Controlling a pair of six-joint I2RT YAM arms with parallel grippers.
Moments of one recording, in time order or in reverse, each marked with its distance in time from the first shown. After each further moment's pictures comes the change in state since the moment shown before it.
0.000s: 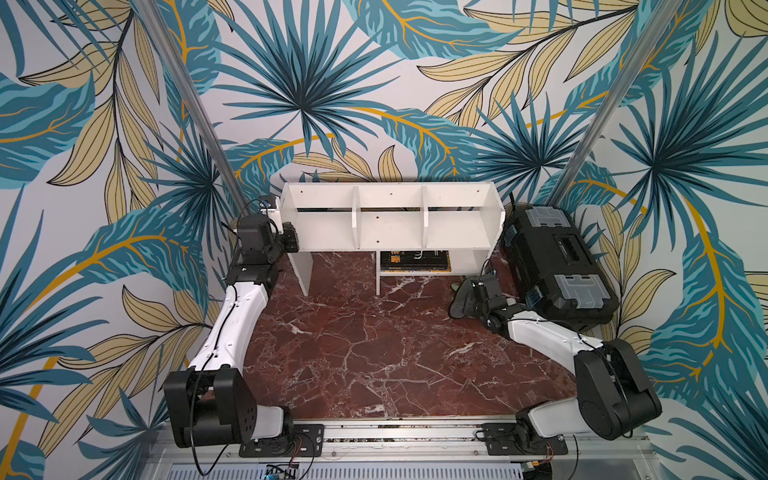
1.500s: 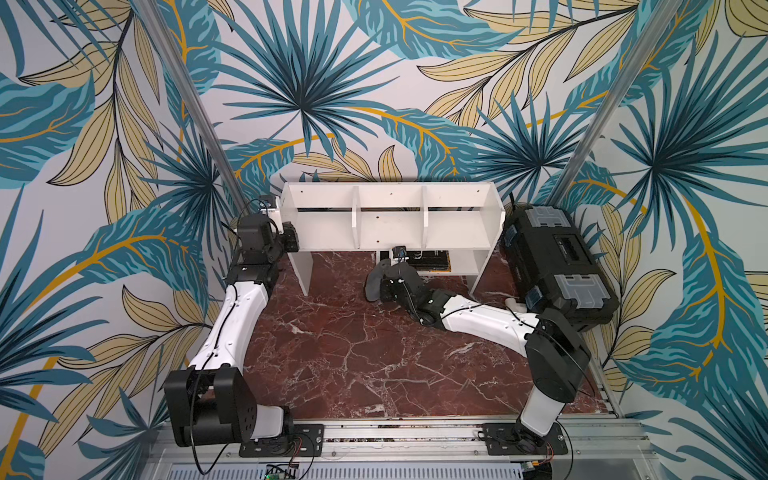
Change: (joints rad) left arm -0.001 0.005 0.000 0.002 -0.002 0.000; right arm 0.539 0.356 0.547 0.117 0.086 0.002
